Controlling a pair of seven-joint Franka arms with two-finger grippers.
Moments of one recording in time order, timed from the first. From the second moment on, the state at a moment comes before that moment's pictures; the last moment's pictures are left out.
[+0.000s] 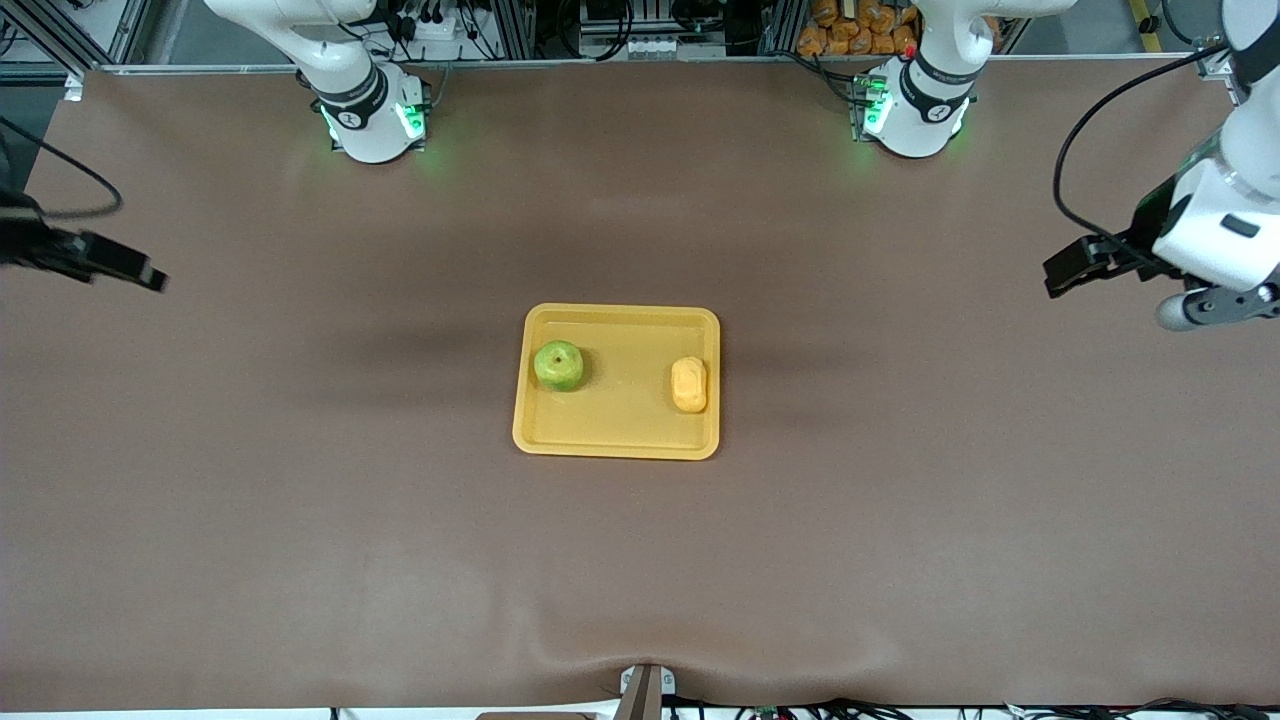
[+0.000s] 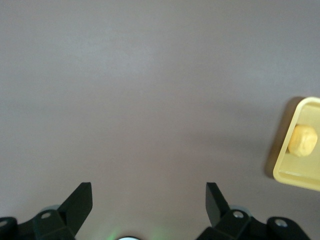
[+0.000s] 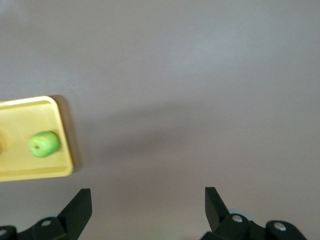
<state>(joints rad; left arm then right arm) -0.08 0.08 -0.06 -1.45 0.10 1.50 -0.27 -0.01 -0.02 -0.11 -1.60 0.09 1.52 0.02</state>
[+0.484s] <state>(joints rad) -0.03 -0.05 -0.08 -1.60 0.07 1.49 -0.19 0.00 -0.08 -0.09 -1.55 0.01 1.46 -0.05</state>
